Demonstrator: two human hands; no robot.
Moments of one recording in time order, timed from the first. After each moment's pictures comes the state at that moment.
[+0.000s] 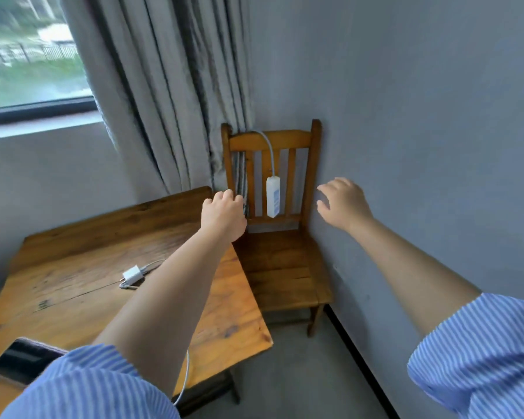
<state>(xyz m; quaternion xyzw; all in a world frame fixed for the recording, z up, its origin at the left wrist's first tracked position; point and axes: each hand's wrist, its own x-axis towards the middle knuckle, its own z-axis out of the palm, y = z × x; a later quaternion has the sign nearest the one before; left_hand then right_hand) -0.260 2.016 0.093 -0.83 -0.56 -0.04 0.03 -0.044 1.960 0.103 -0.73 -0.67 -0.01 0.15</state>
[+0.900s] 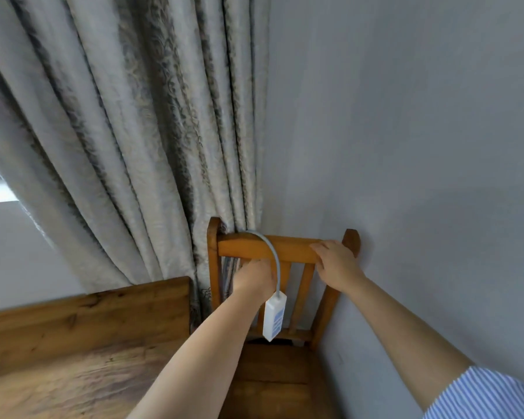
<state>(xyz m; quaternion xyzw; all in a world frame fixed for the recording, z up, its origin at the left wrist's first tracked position) -0.102 2.333 0.070 -0.76 -0.63 -0.03 -0.19 0.065 2.319 0.084 -0.68 -0.73 0.06 0.08</state>
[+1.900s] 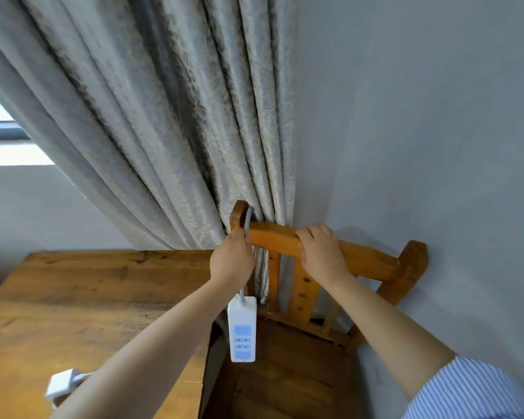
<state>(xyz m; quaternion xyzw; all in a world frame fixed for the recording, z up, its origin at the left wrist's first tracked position) -0.136 2.372 0.058 -0.60 -0.76 -0.24 -0.13 0.023 2.410 0.031 -0.54 -0.82 0.07 0.19</state>
